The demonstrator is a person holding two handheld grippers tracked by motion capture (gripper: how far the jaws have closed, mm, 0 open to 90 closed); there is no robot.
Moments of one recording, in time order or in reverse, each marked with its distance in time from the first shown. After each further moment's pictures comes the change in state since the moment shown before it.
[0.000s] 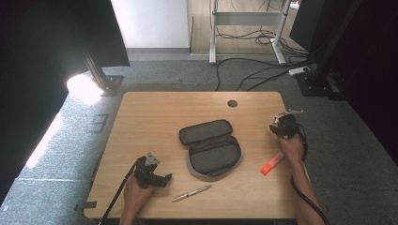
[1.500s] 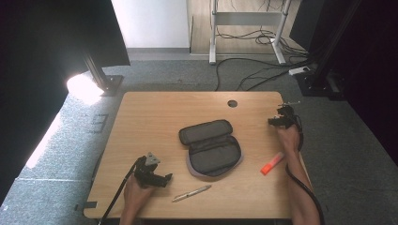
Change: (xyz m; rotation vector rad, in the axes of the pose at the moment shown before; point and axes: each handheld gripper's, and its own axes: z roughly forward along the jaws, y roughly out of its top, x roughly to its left) left arm 0.000 0.000 0.000 0.000 -0.001 0.001; right arm -0.022 0.027 0.040 0.057 -0.036 0.082
